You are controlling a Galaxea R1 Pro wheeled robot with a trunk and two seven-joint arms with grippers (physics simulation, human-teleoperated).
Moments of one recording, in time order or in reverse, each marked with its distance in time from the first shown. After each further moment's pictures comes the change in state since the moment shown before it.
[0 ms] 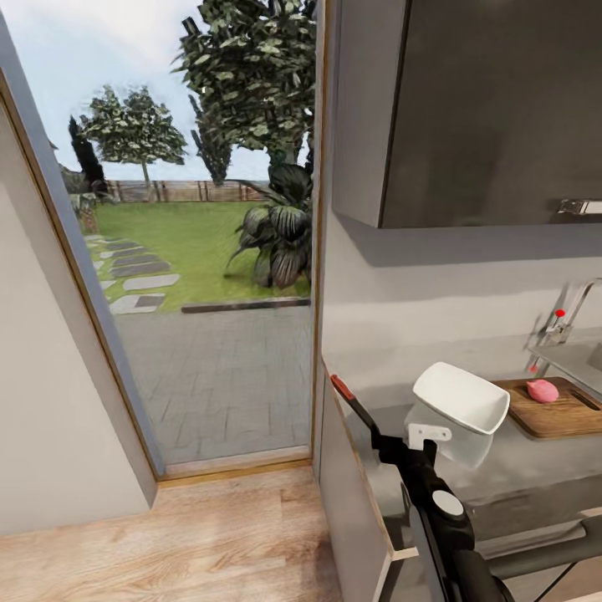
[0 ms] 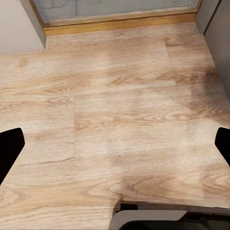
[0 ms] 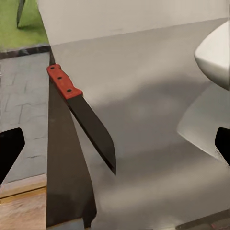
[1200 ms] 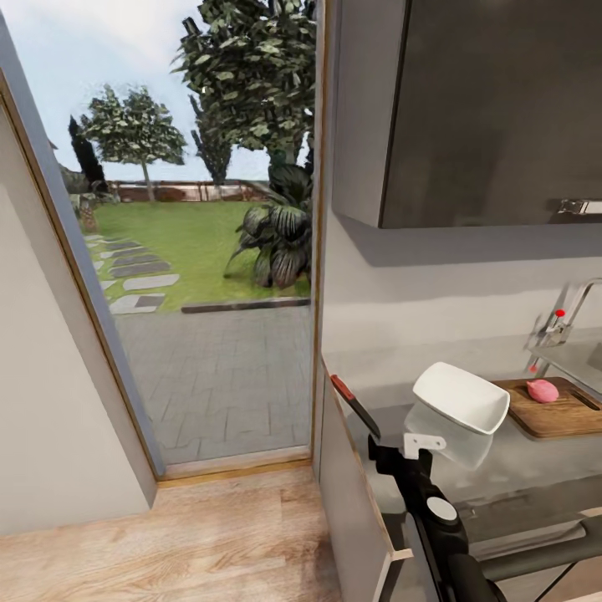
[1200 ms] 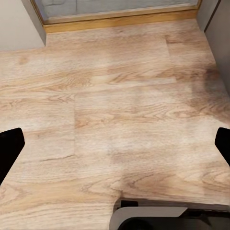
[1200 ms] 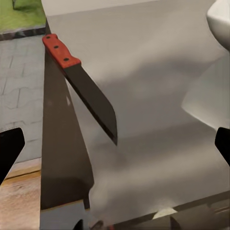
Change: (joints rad) left arm 0.000 0.000 0.000 0.010 0.000 0.000 0.000; right arm 0.000 -0.001 0.000 0.075 0.002 -0.005 -0.005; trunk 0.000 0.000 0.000
